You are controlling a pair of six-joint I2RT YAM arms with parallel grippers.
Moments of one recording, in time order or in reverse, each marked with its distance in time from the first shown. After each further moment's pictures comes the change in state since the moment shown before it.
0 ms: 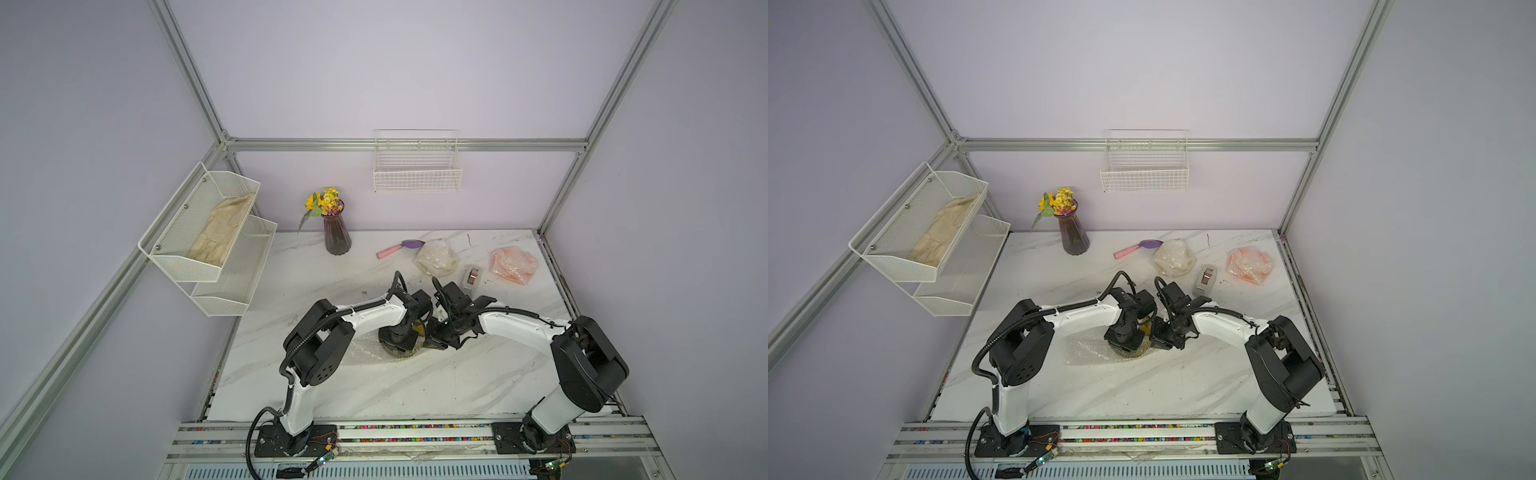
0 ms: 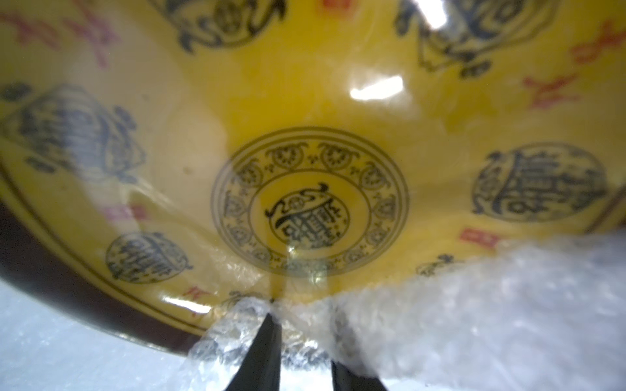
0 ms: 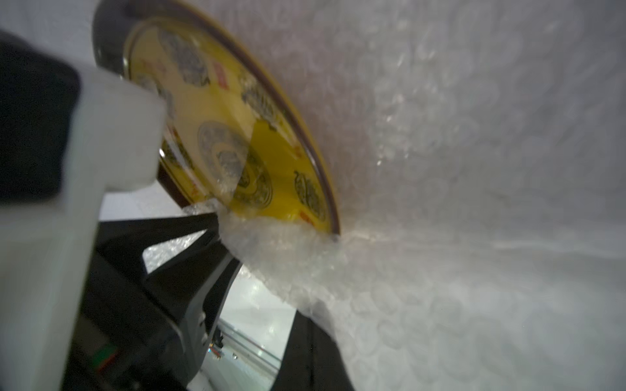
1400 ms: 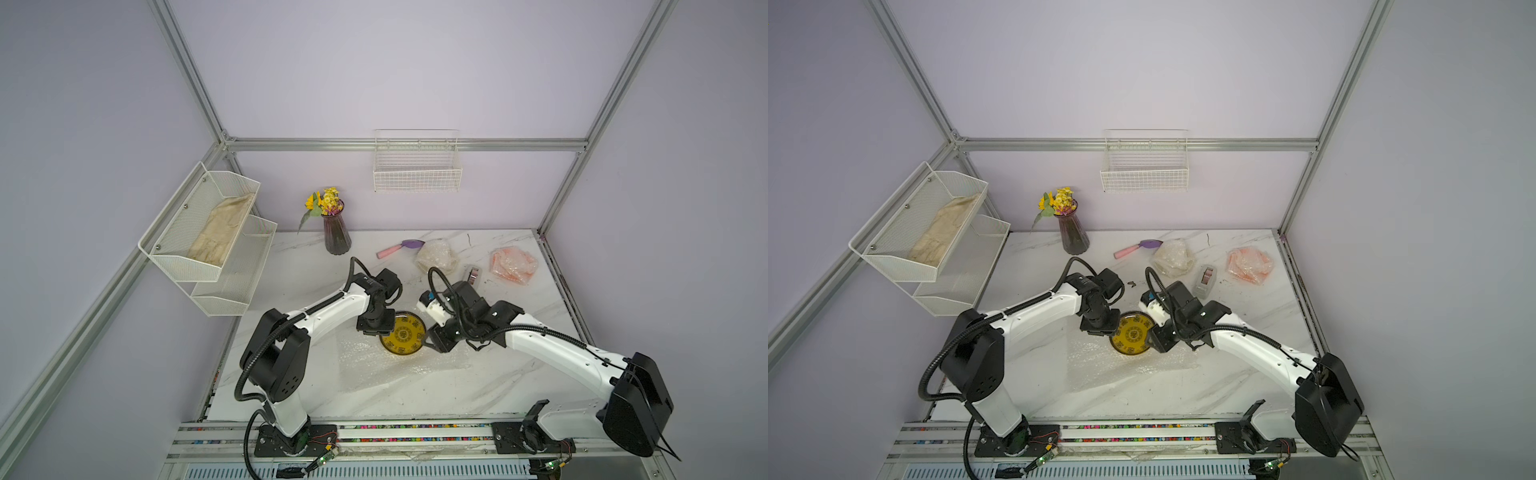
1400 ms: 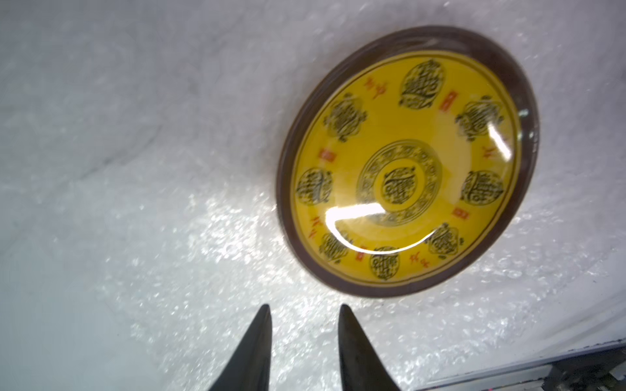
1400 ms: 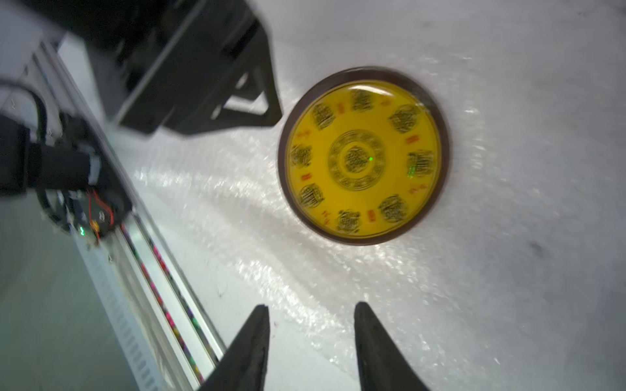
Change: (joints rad) left arm 0.200 -0.294 -0.163 0.009 0.113 -0.157; right arm 0.185 -0.289 -0.015 -0.097 0.093 -0.929
